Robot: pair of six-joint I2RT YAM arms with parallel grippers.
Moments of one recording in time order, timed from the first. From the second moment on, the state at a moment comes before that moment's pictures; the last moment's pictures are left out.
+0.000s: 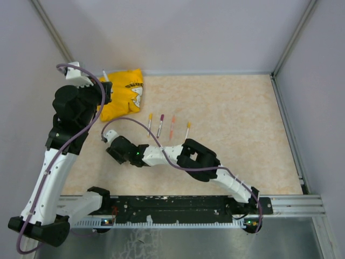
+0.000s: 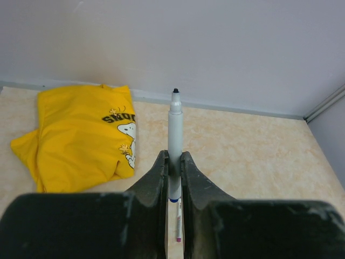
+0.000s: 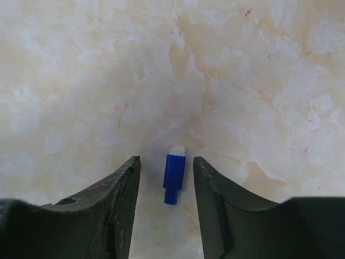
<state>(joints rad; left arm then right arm) -0.29 0.98 1.27 -0.30 -0.14 -0.31 1.23 2.40 1.80 0.01 0.22 0.12</state>
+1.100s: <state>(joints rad) -0.29 0.99 1.19 -0.28 -0.02 -0.30 1.21 1.71 1.06 0.11 0.42 0.21</state>
